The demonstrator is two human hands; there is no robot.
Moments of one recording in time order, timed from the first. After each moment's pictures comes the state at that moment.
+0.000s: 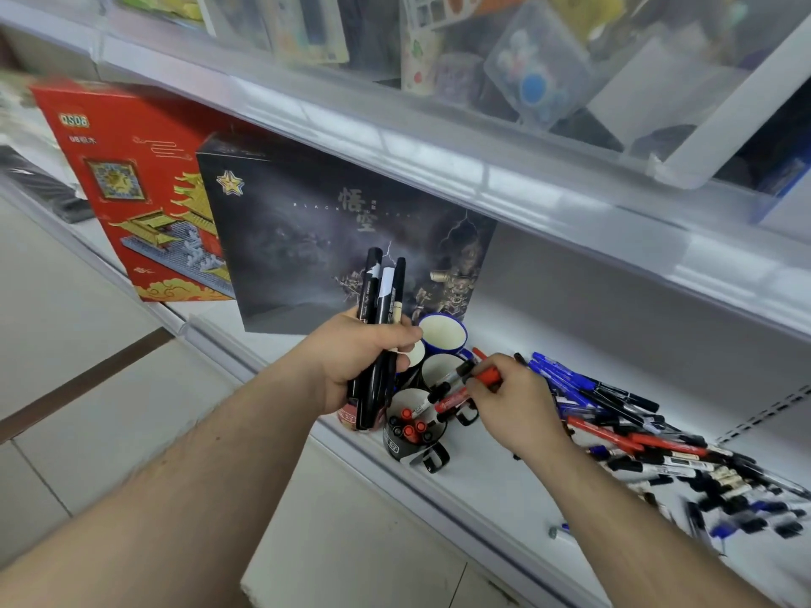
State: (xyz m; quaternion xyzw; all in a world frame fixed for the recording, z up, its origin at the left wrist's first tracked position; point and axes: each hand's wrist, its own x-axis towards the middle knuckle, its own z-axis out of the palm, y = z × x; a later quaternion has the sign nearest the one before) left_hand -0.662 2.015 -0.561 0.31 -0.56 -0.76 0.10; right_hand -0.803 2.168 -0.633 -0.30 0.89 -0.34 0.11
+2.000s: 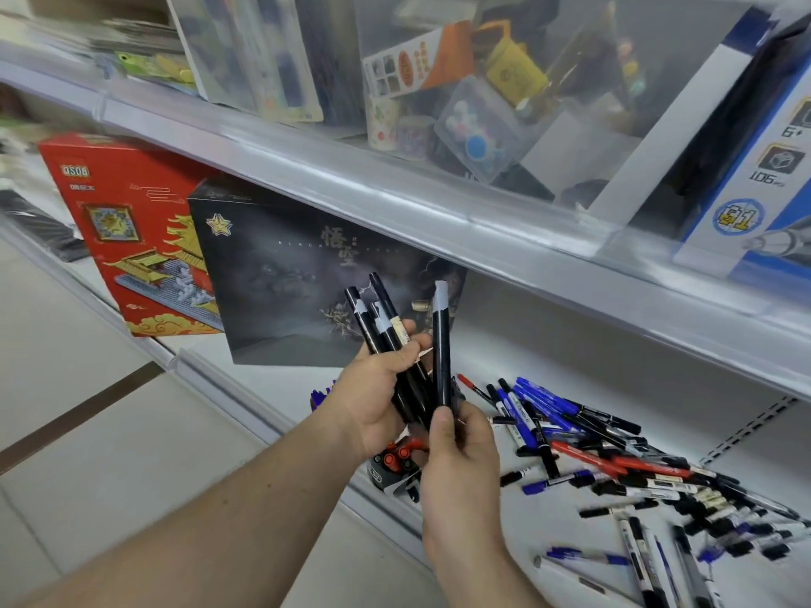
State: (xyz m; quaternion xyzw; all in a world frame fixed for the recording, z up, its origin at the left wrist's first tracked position) left_hand -0.696 2.064 -0.560 0.23 -0.34 -0.89 0.20; right_hand -0.701 2.165 -0.598 -0.07 0.67 -0.71 0.18
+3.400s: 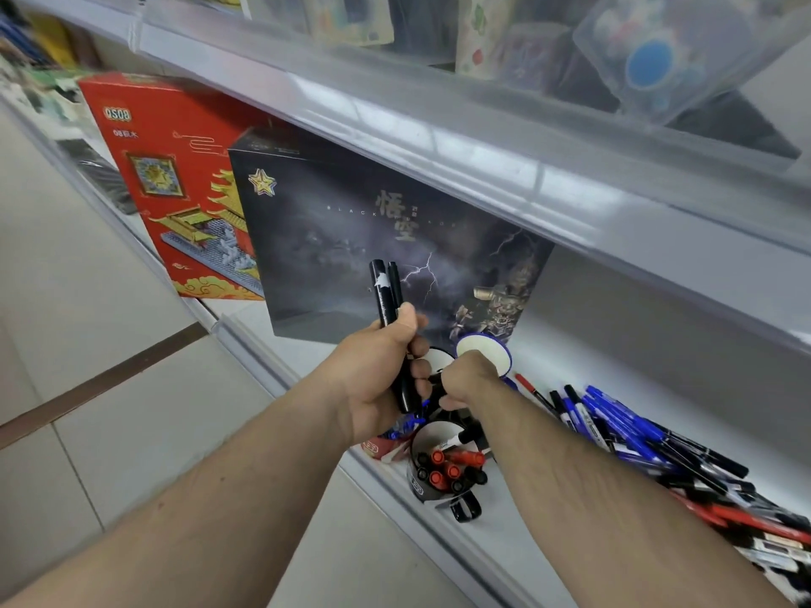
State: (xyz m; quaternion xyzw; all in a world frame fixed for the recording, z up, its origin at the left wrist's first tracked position) left_hand -0.695 1.998 -0.578 0.36 -0.38 -0.83 0.19; right_hand -0.859 2.012 -0.701 -0.17 0.87 -0.29 0.36
